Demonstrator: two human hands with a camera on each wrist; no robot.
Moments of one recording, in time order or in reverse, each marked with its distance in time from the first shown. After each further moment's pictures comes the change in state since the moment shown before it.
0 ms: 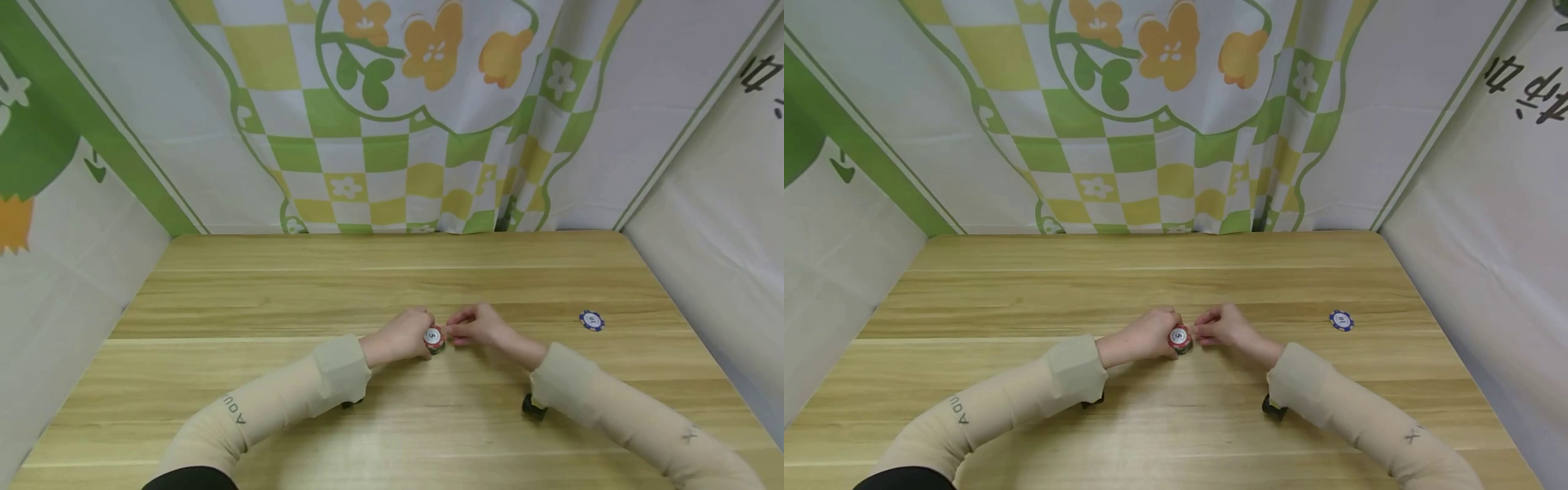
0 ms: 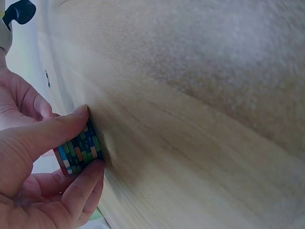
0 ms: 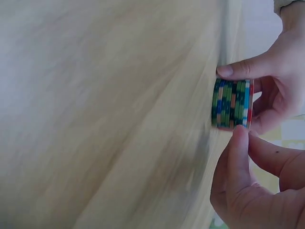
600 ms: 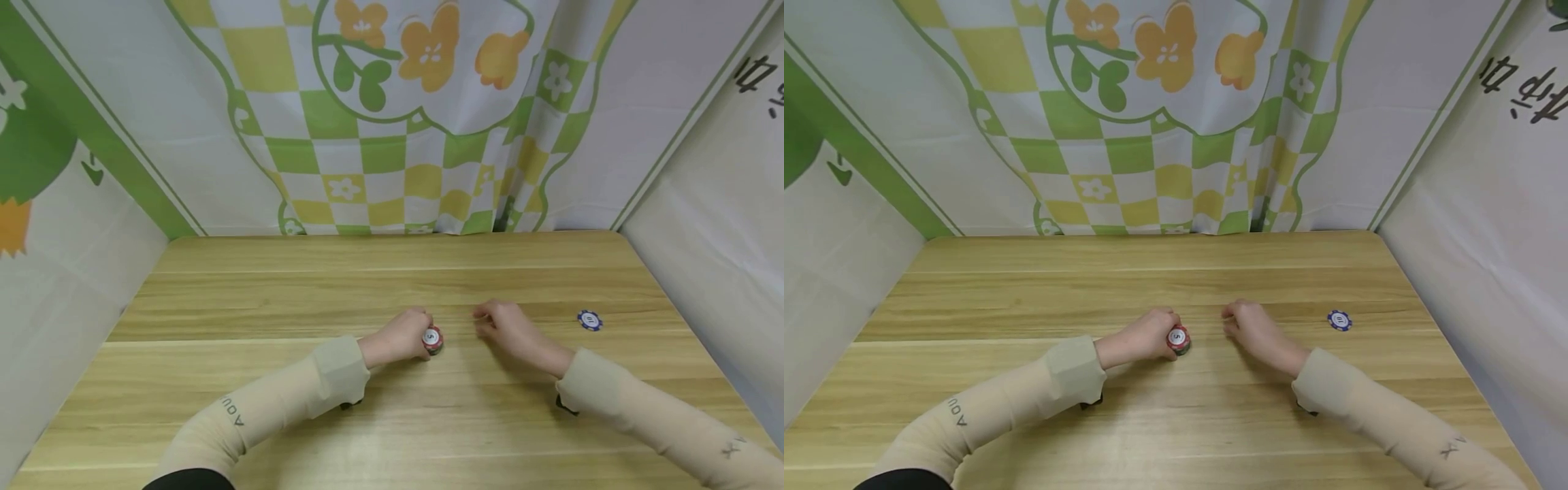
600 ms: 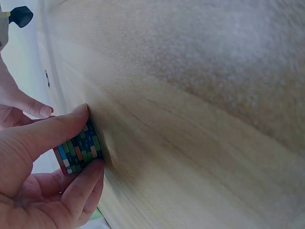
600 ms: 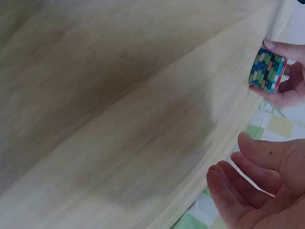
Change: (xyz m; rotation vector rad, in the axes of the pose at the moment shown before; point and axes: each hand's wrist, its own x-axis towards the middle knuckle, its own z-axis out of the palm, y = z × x) left_hand -0.001 0.002 0.000 0.016 0.006 0.005; right_hand -0.021 0.013 -0.037 -0.770 0.179 -0.446
